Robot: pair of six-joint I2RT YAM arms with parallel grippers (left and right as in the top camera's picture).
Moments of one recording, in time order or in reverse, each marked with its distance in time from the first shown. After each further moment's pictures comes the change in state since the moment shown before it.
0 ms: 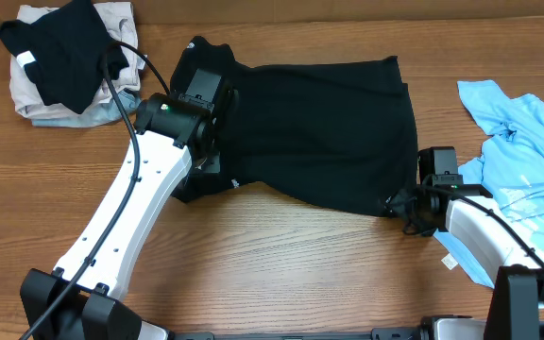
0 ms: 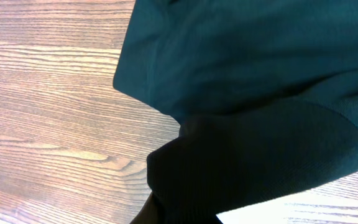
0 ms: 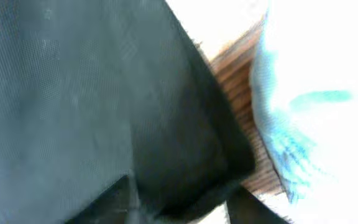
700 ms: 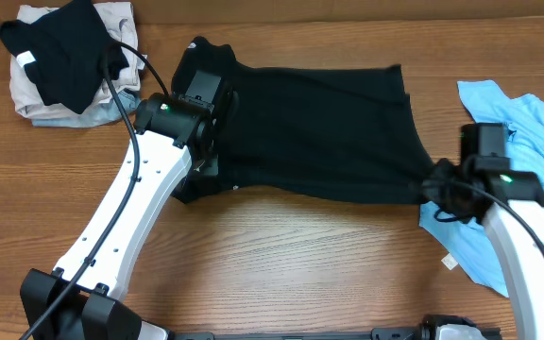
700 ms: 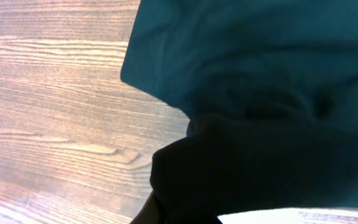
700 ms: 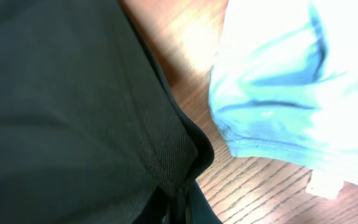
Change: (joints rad) left arm 0.000 0.000 0.002 -0.037 -0.014 0.004; right arm -0.089 -0.257 0.289 -0.437 0.051 -0.033
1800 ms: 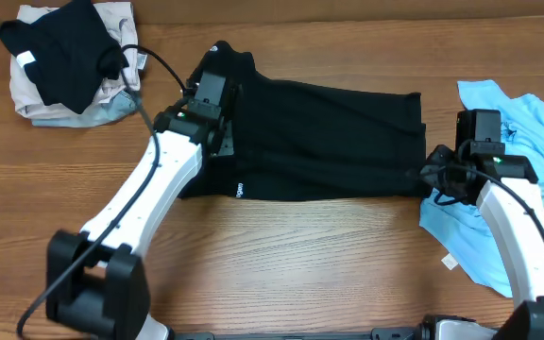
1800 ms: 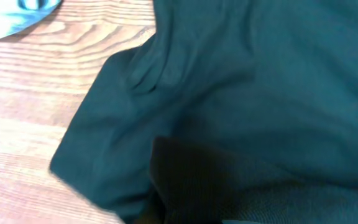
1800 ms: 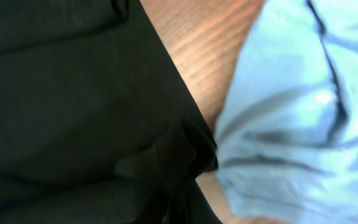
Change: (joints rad) left arm 0.019 0.109 -0.179 0.554 0.021 0.014; right arm -0.006 0.184 0.010 0.193 0.052 -0.101
